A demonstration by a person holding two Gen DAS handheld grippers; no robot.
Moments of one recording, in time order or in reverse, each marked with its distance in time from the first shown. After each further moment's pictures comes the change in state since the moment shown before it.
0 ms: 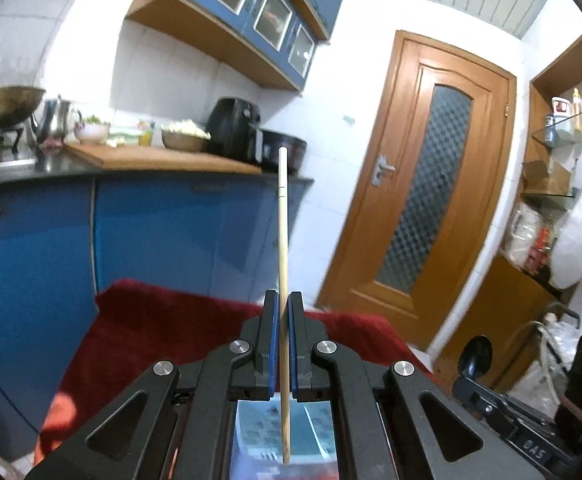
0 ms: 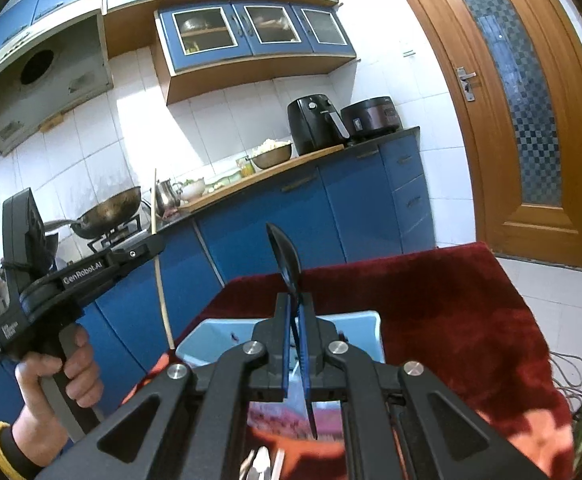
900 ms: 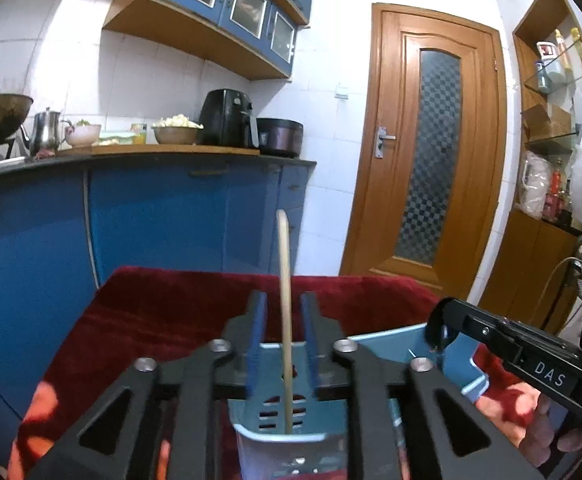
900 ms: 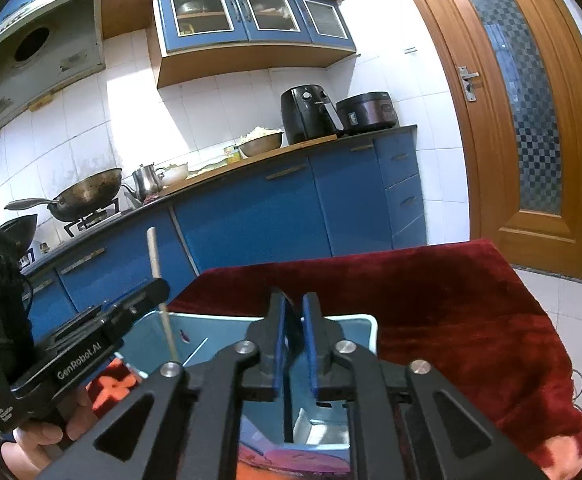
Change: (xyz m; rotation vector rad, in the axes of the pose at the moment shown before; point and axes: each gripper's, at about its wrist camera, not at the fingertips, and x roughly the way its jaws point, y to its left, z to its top) left arm 0.032 -0.006 -0.067 0.130 0.033 0.027; right arm 0.047 -0.012 -0.019 -0.052 0.018 -0.053
